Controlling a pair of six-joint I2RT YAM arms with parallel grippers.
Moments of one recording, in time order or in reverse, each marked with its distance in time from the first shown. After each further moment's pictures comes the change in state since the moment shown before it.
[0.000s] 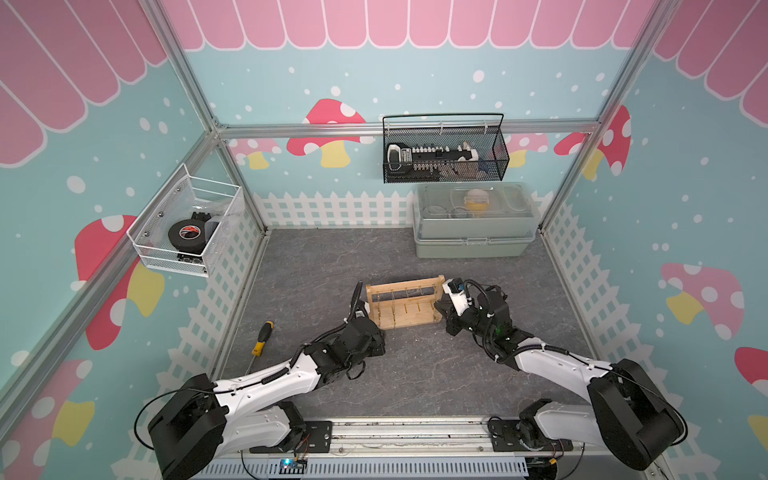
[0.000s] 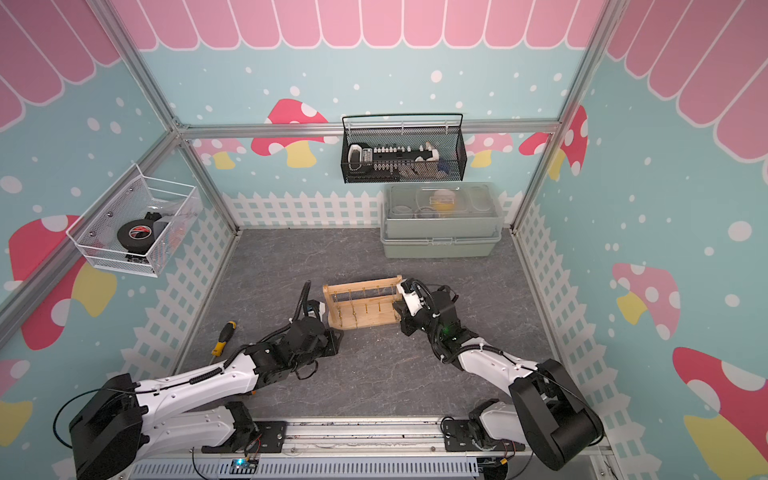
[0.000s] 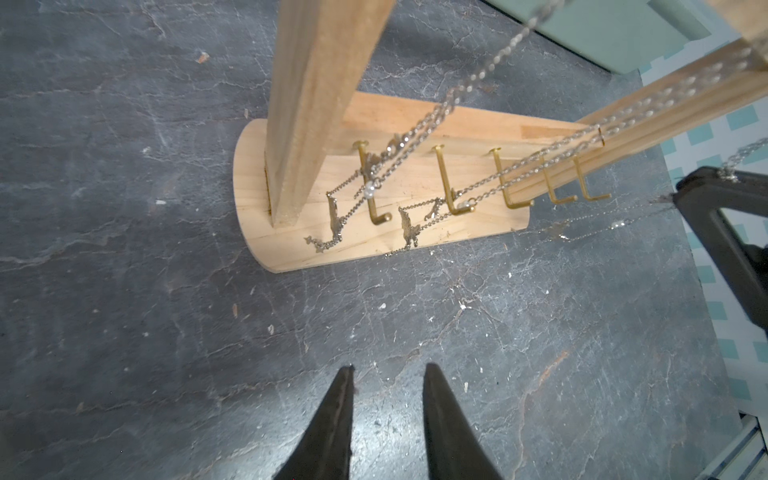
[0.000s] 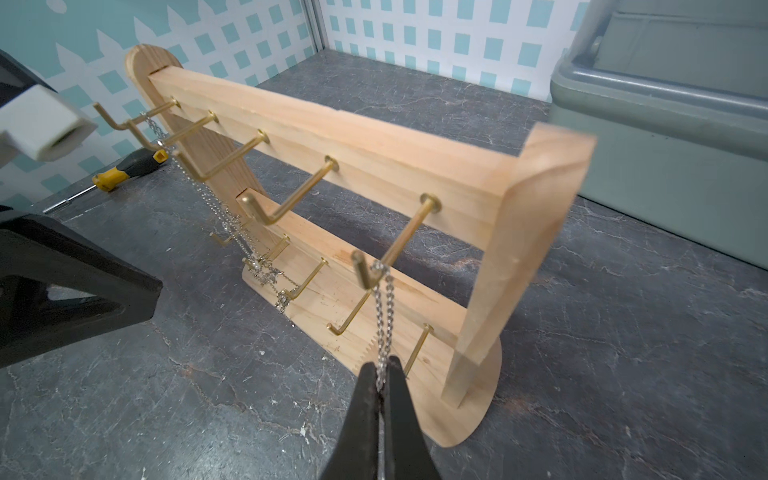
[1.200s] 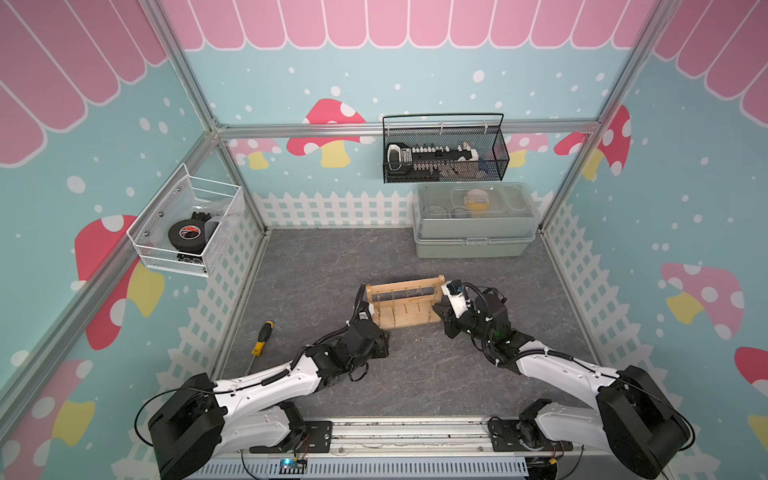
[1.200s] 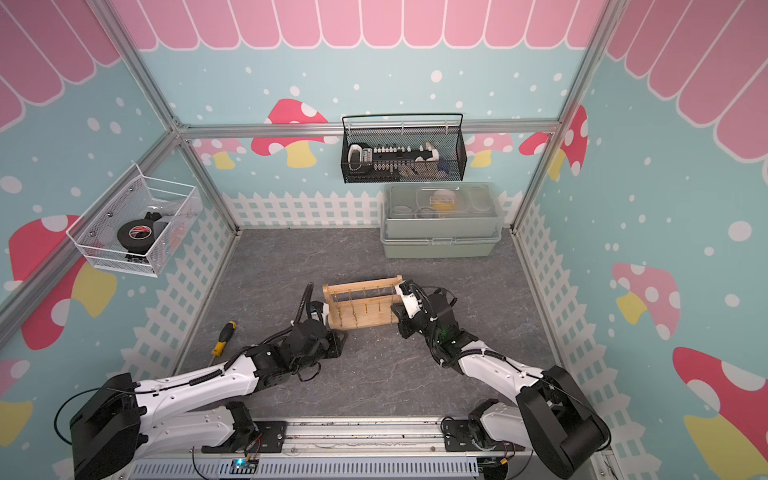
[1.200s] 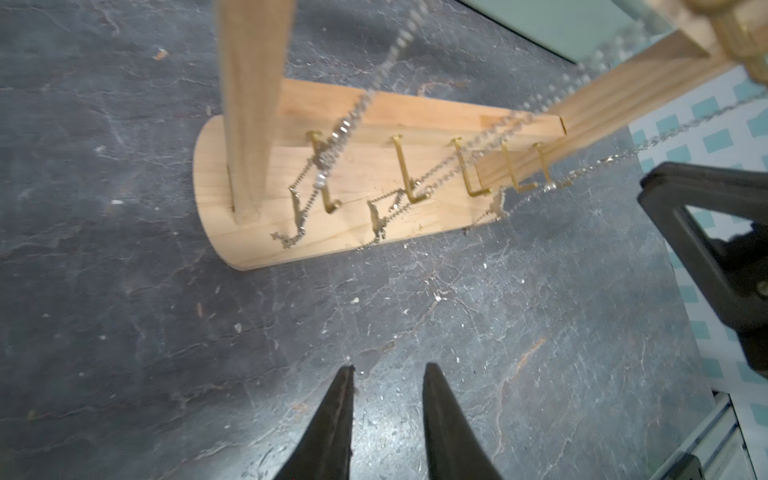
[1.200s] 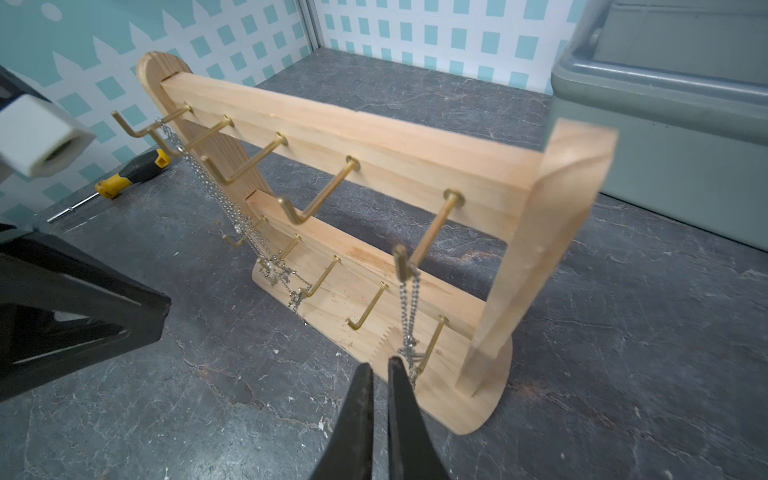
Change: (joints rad) left arm -0.076 0.009 0.003 0.042 -0.012 -0.005; right arm 0.049 -0.064 -0.012 -0.056 0.087 0.042
